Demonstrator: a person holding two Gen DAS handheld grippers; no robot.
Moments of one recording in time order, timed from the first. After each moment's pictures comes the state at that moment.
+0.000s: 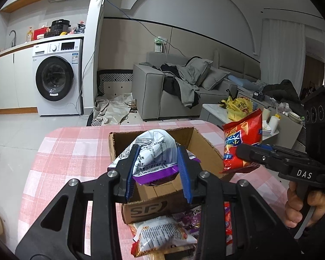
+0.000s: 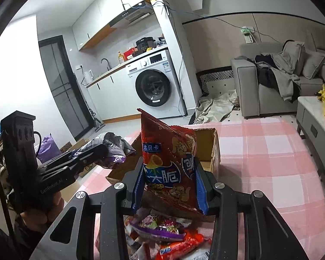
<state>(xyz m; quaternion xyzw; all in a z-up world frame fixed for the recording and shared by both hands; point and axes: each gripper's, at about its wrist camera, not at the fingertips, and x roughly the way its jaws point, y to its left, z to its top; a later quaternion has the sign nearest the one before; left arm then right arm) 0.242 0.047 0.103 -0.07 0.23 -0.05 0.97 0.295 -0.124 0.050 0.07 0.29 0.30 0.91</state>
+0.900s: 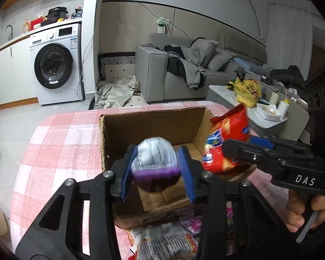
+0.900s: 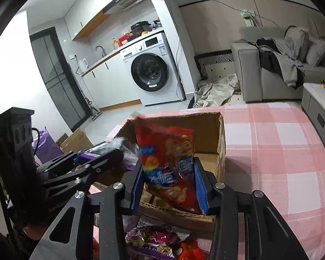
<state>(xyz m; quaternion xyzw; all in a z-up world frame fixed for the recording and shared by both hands) 0.334 0.029 0.045 -0.05 0.29 -0.05 0.96 0.349 -0.102 0.013 0.05 0.33 0.29 0.90</state>
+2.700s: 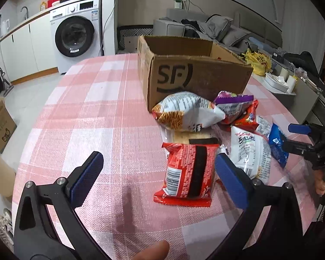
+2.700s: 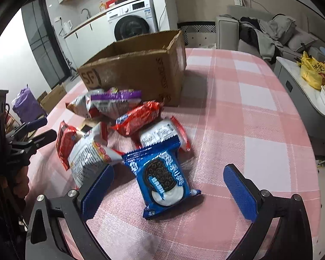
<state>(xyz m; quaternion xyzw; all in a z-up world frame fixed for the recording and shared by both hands) 0.144 0.056 -0.030 -0.05 0.37 0.01 0.93 0.203 -0.179 -0.061 -0.04 0.44 0.23 0.87</state>
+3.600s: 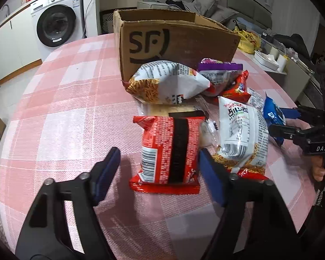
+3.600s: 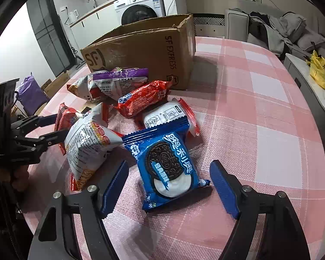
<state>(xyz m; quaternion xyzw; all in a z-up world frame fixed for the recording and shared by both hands) 0.162 0.033 -0.065 -0.04 0.43 -0.05 0.90 0.204 -0.172 -0.079 -0.05 0.46 0.25 0.85</state>
